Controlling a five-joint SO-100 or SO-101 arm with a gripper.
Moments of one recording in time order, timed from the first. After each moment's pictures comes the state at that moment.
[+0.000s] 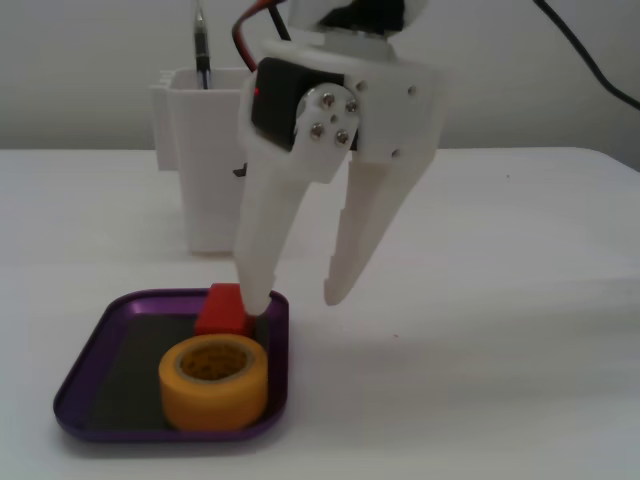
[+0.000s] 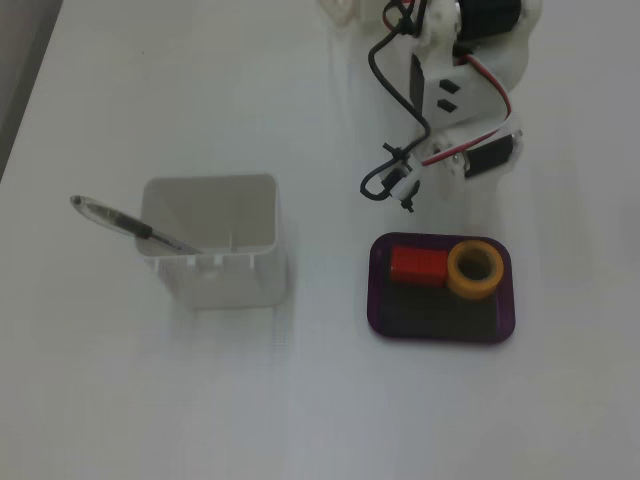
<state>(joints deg) -12.0 71.2 68.0 70.2 -20.0</state>
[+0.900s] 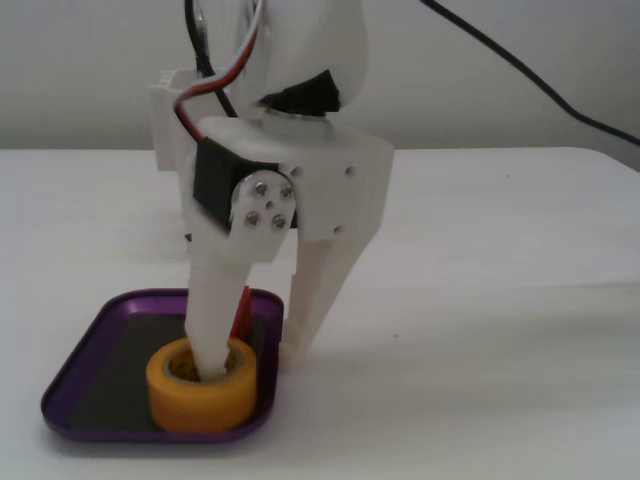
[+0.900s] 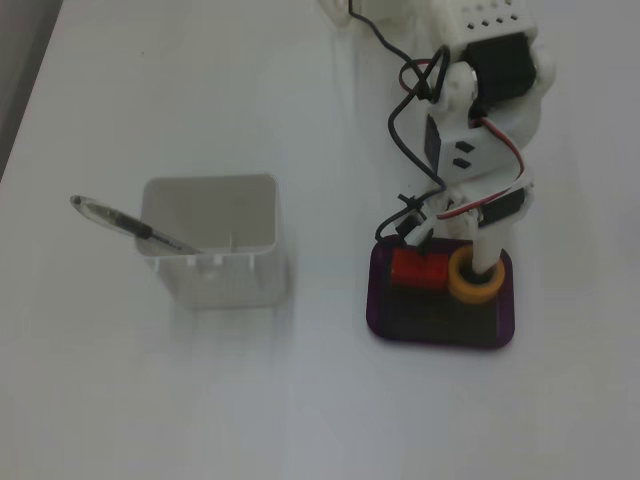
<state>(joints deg) -12.7 55.5 53.0 70.2 -20.0</state>
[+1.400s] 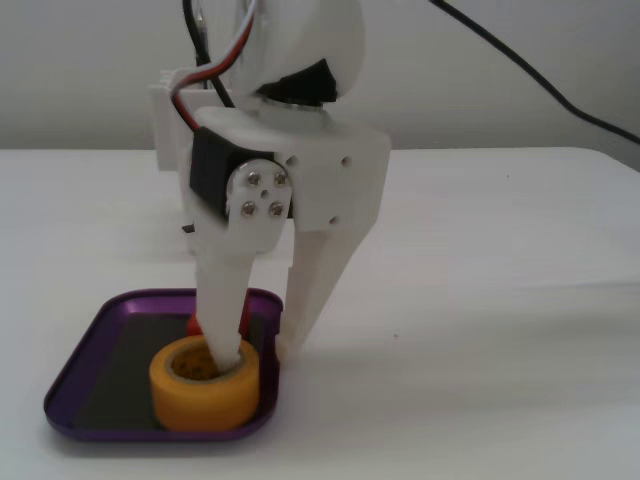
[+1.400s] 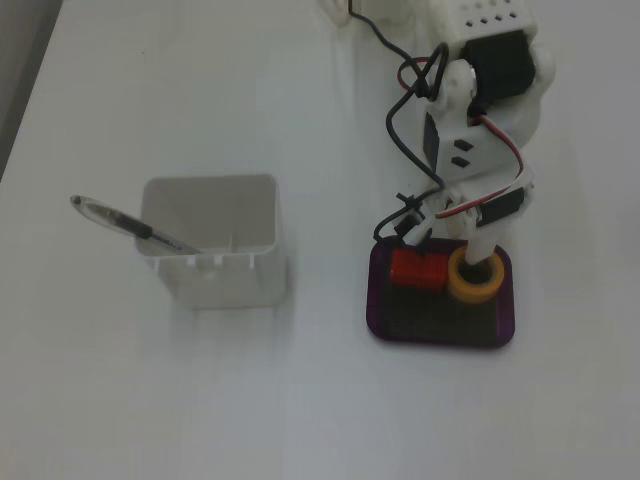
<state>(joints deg) -12.4 55.5 52.1 71.7 -20.1</state>
